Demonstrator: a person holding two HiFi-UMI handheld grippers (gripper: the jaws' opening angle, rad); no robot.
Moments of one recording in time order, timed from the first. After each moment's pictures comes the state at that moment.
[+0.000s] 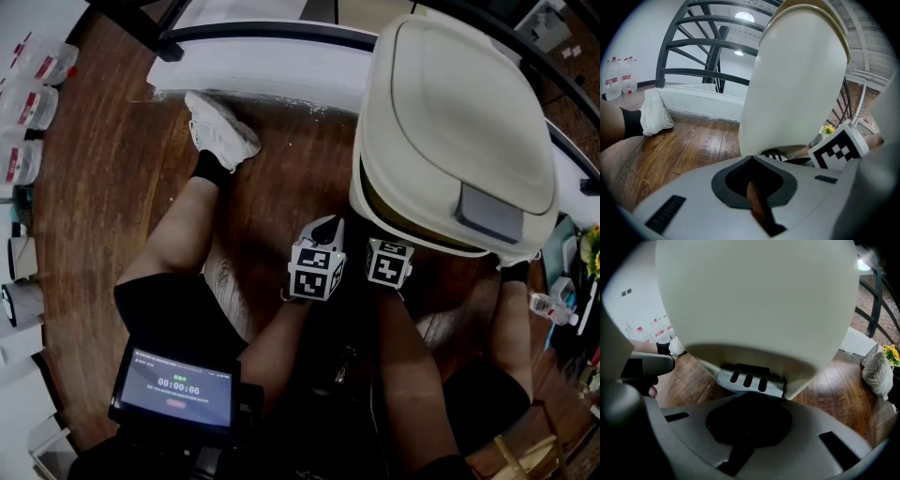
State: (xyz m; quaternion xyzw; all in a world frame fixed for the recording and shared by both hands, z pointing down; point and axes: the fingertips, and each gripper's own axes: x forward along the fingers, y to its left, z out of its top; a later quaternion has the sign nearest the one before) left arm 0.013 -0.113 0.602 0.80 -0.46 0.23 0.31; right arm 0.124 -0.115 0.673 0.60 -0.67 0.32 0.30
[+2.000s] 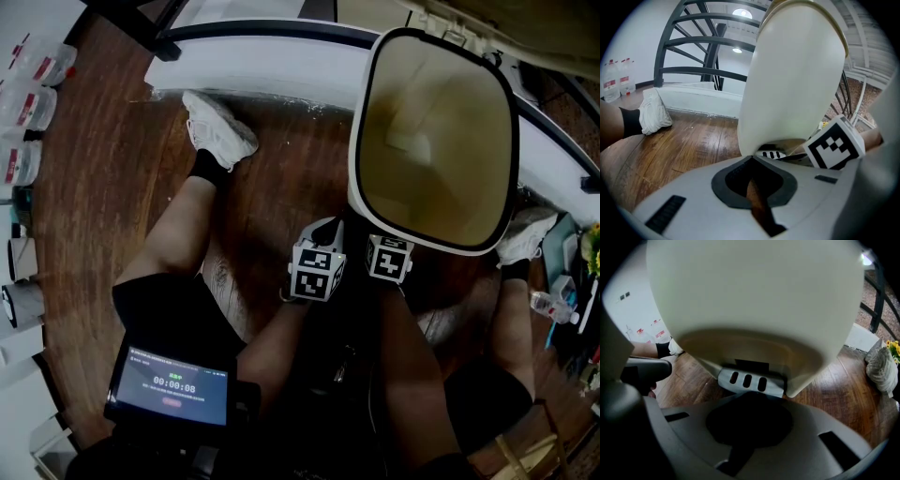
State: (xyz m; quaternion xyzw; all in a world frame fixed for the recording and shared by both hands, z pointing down) left arm 0.018 -0.104 0.611 0.80 -0.45 0.25 0.31; right arm 0.127 -0.113 0.683 0.59 -0.66 0.34 0.31
